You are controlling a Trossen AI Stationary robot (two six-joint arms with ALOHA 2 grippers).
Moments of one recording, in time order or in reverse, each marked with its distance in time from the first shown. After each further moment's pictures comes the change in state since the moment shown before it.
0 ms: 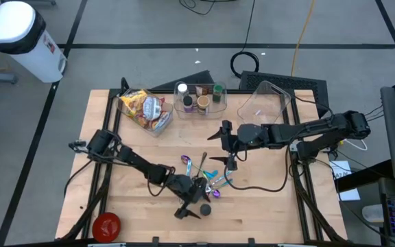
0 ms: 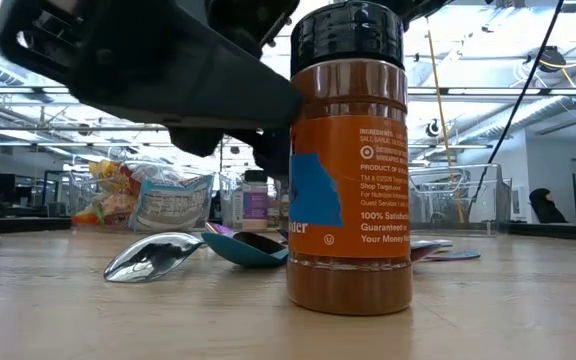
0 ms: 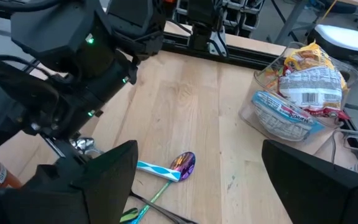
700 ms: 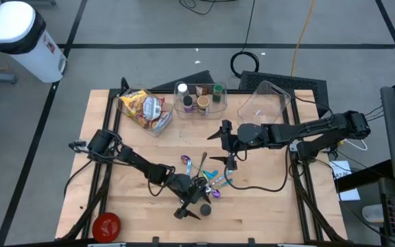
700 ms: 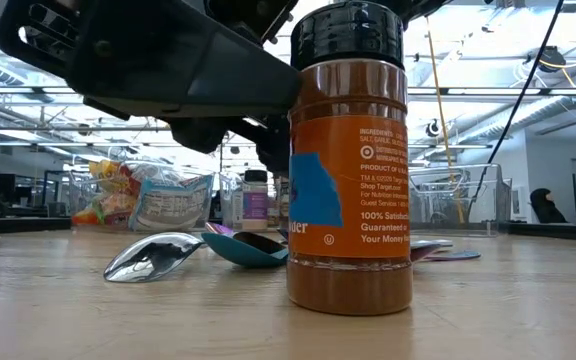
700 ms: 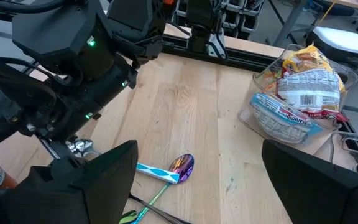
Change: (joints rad) left arm 0.009 0.004 -0.001 0.028 0.035 0.012; right arm 0.000 0.000 0.000 0.007 0.000 -0.003
